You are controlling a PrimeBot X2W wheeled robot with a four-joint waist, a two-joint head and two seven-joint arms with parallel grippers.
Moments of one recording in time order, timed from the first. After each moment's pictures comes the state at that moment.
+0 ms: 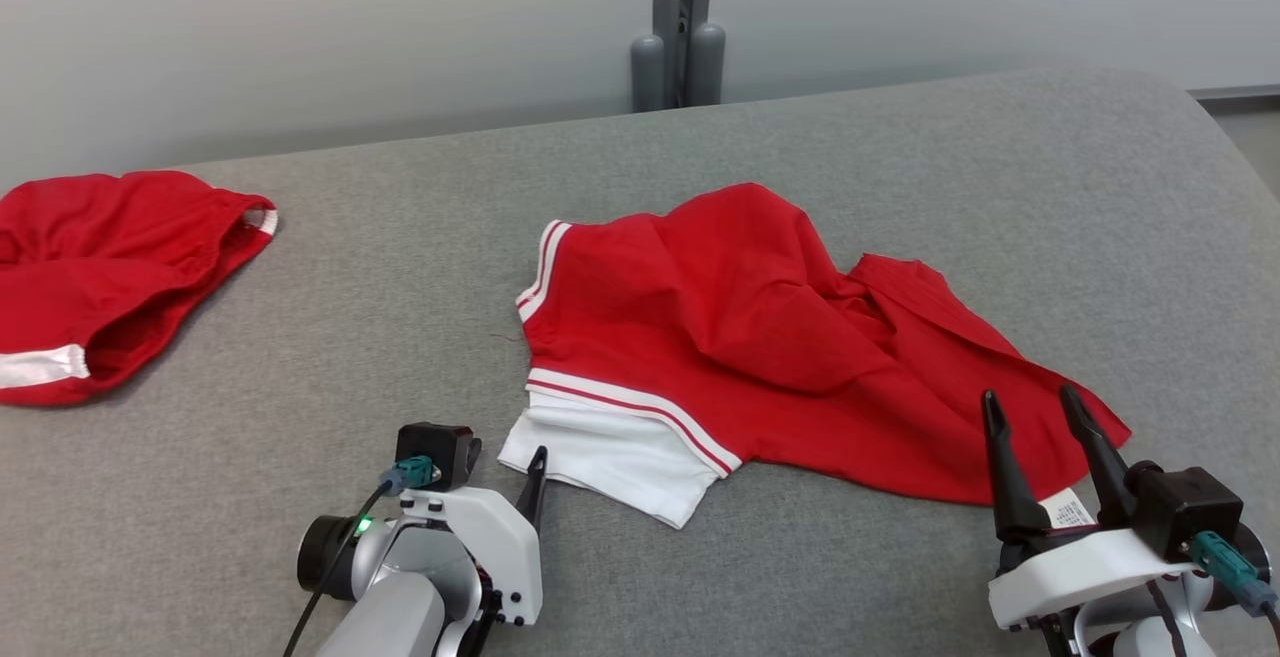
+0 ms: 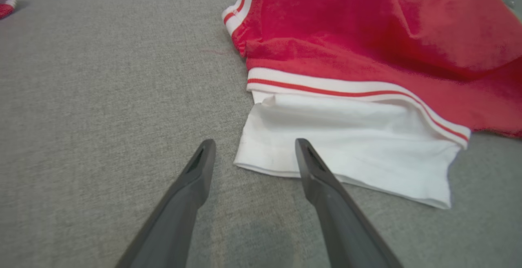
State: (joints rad) left arm -0.37 0.05 -0.46 0.73 -0.43 0.07 -0.02; right arm -0.11 -0.05 0.03 0.30 0.17 0.13 -0.26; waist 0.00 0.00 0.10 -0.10
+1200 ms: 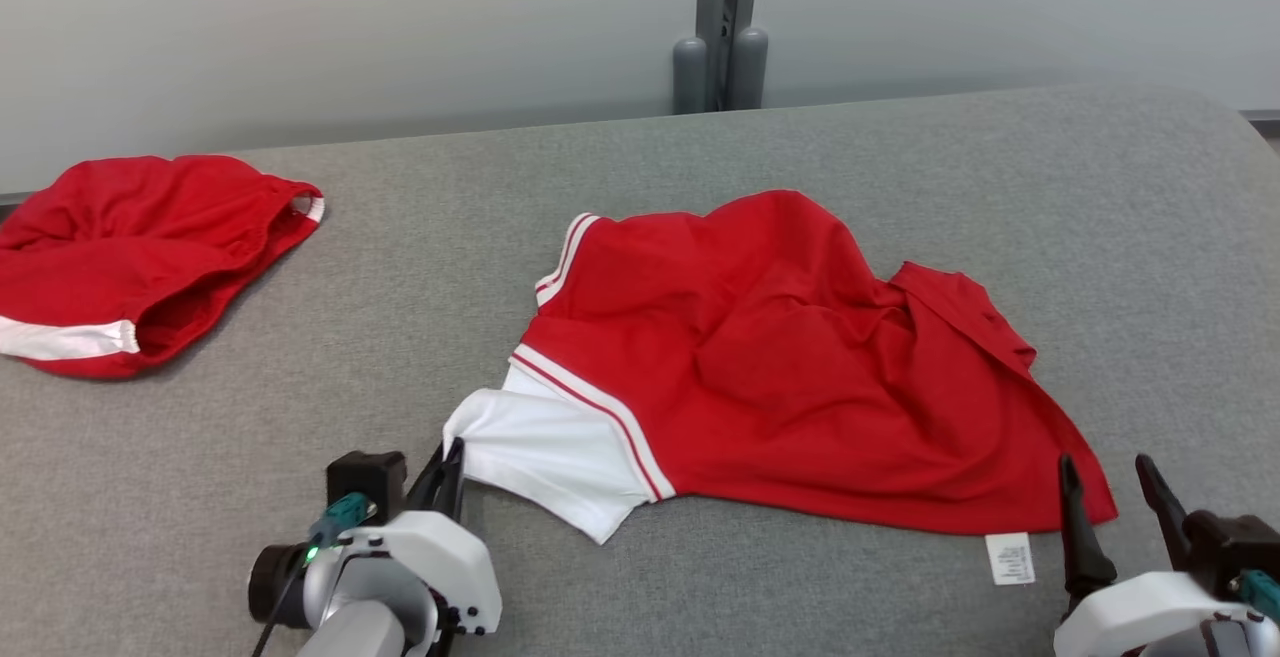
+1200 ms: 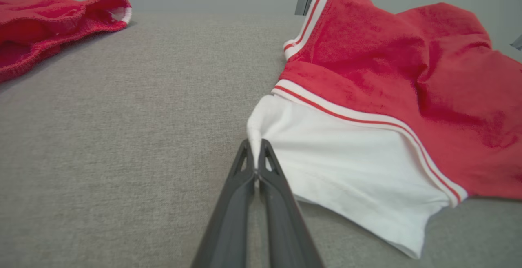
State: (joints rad) left arm -0.34 0.12 -0.52 0.71 -0.57 0.15 -0.20; right arm -0.08 -0.05 -0.12 0.42 0.08 0.13 -0.25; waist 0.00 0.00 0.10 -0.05
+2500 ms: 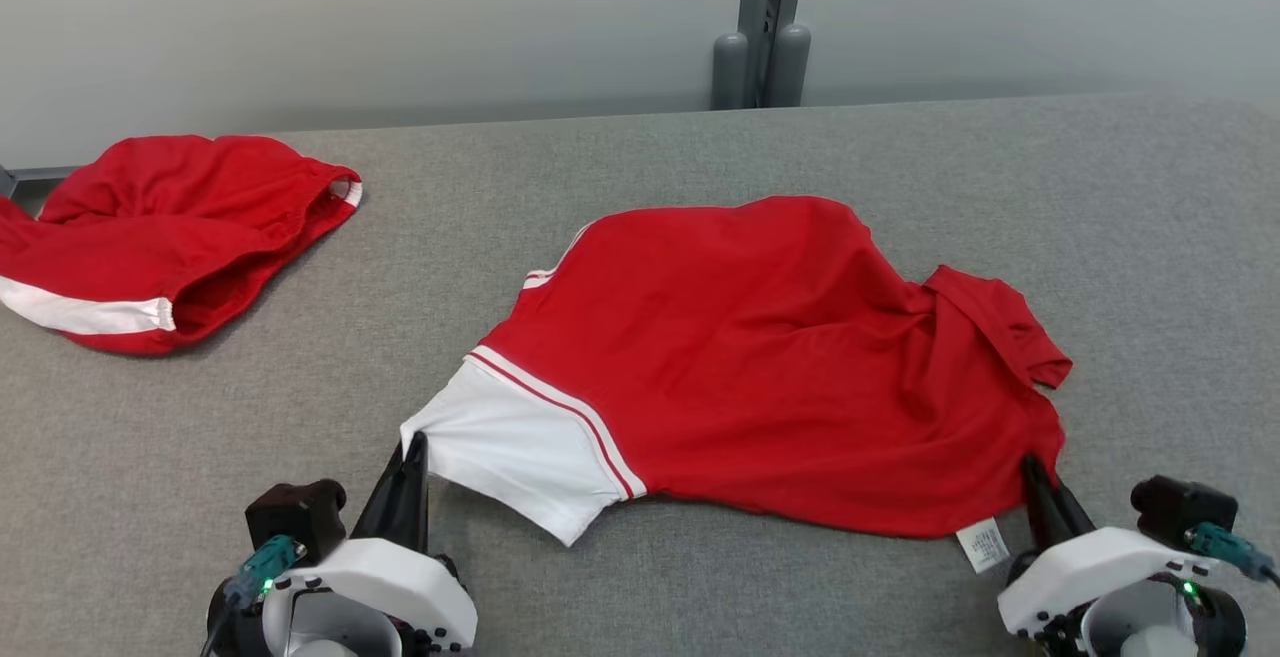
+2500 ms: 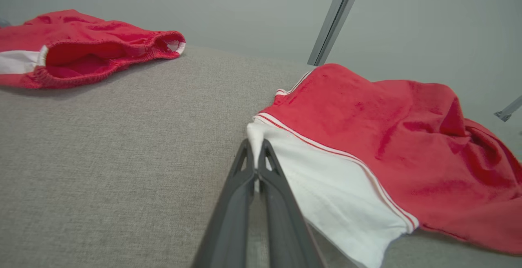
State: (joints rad) left arm -0.14 0.23 -0.46 0.29 -0.63 0.27 -0.16; right arm -0.20 -0.05 -0.03 0.66 0.31 0.13 -0.15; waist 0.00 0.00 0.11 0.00
